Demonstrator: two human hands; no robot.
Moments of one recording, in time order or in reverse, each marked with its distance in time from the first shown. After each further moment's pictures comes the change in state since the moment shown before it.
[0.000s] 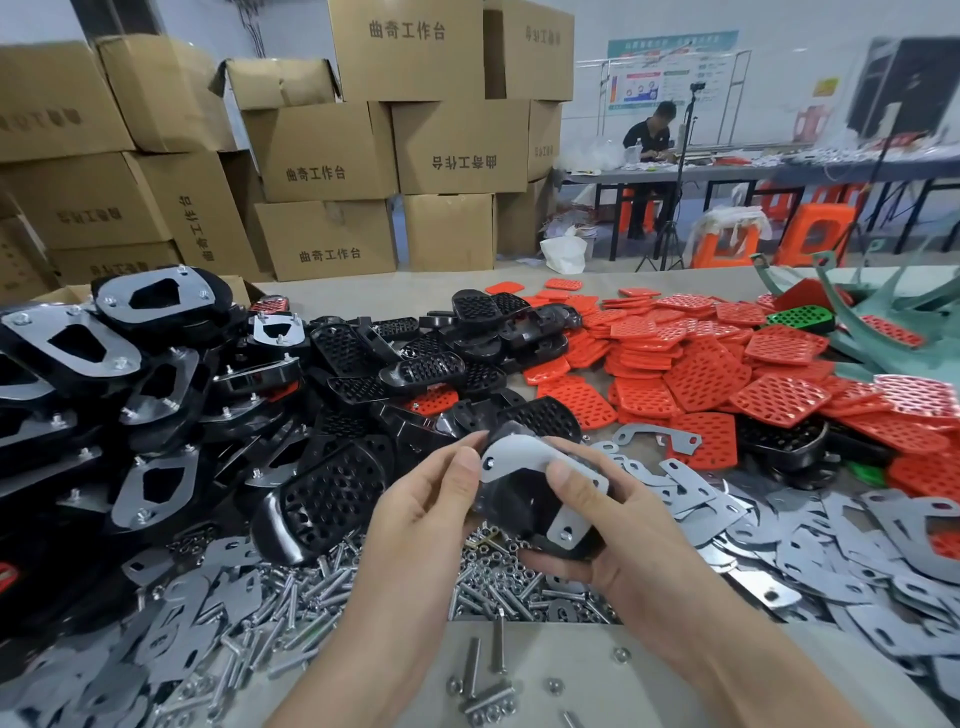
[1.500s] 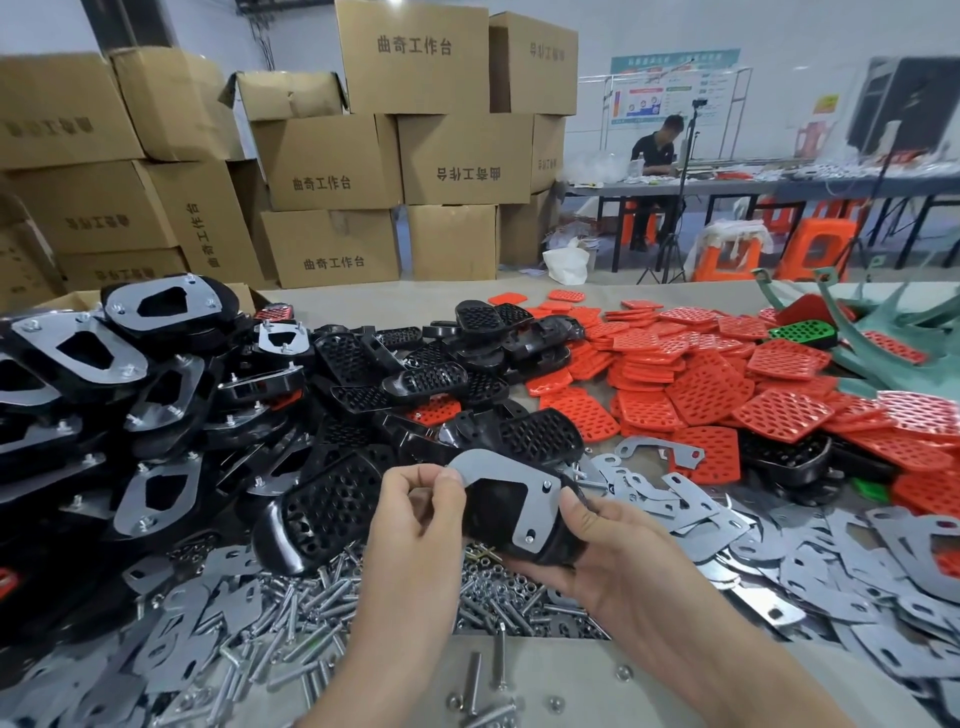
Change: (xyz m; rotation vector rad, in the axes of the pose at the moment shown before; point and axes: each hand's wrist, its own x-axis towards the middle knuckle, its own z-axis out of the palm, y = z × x) left_hand 0.002 -0.011 -0.001 0.249 0.289 0.001; right_hand -0.008 -0.004 0.009 0.252 -0.001 0.169
